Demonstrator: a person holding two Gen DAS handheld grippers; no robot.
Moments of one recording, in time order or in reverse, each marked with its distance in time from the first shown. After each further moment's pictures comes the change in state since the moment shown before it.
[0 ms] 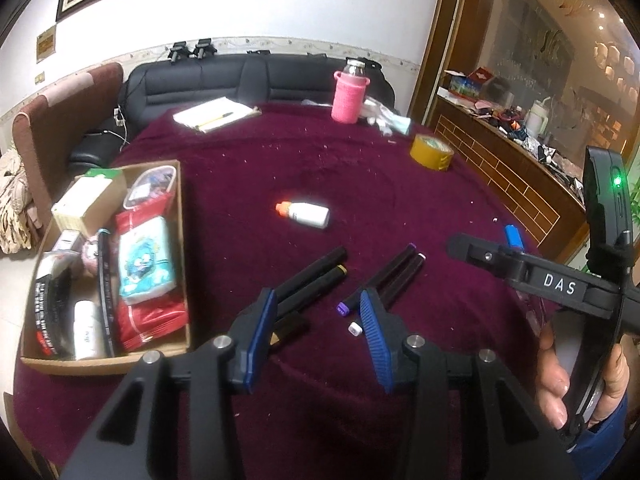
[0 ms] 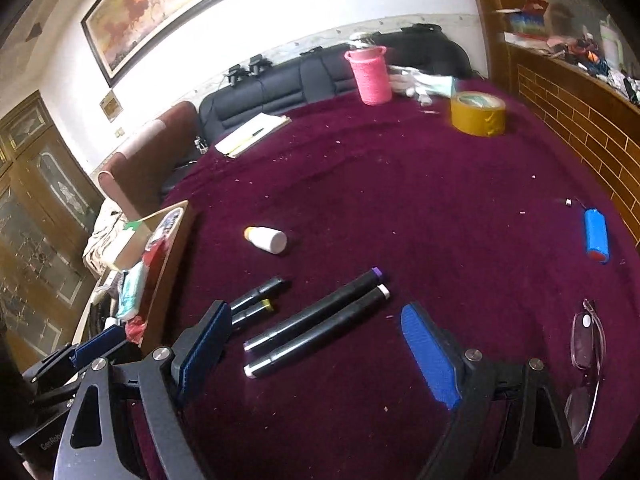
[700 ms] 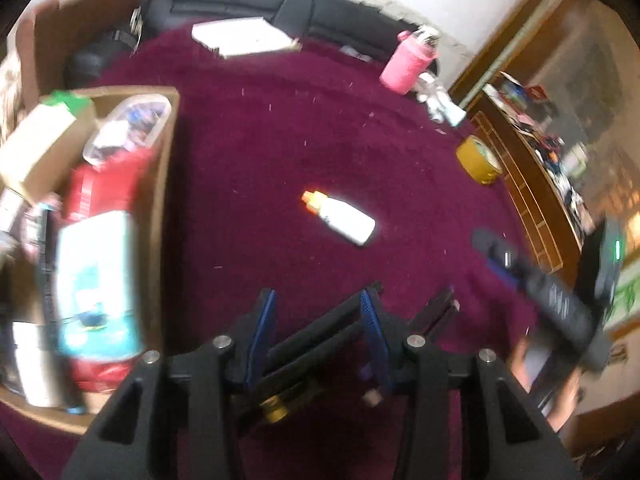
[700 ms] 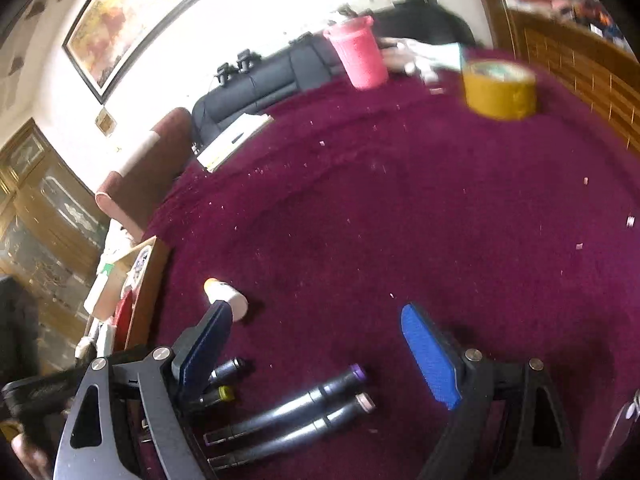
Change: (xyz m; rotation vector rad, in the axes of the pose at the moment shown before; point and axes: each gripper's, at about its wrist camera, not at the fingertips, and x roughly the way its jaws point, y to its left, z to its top) left arm 0.104 0.053 0.057 -0.305 0.248 -0.053; right arm 0.078 -0.056 0.063 0.108 0.012 0.098
